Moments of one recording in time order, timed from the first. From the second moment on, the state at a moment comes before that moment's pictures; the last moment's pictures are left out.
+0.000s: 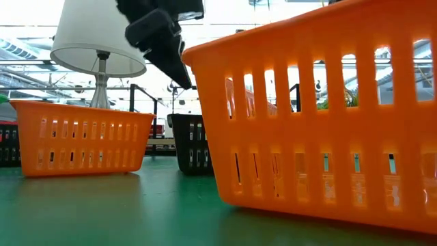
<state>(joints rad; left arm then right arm) -0.22 1.65 1.21 -0.61 -0.41 -0.09 0.33 1.12 0.69 -0.17 0.26 0.26</state>
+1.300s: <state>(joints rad) -0.42 1.65 1.15 -0.47 -0.46 -0.11 0.71 1.66 1.08 -0.21 0.10 0.55</state>
